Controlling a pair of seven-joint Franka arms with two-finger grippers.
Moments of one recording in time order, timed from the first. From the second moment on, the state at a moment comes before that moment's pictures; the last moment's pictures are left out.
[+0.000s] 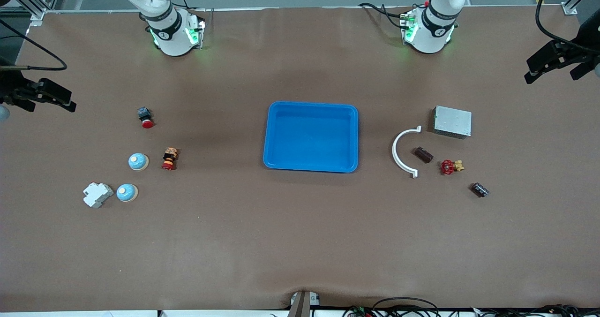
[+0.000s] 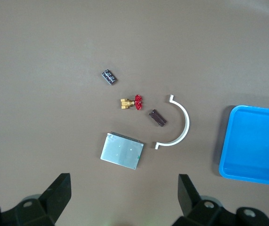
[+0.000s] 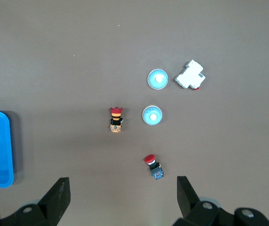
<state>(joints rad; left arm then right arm) -0.07 -0.10 0.01 -1.56 0.02 1.50 -0.12 -0.06 0.01 0.03 -1.56 0.01 1.53 -0.01</state>
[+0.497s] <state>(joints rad) -0.07 -0.10 0.01 -1.56 0.02 1.50 -0.12 -0.06 0.01 0.03 -1.56 0.01 1.53 -0.01</state>
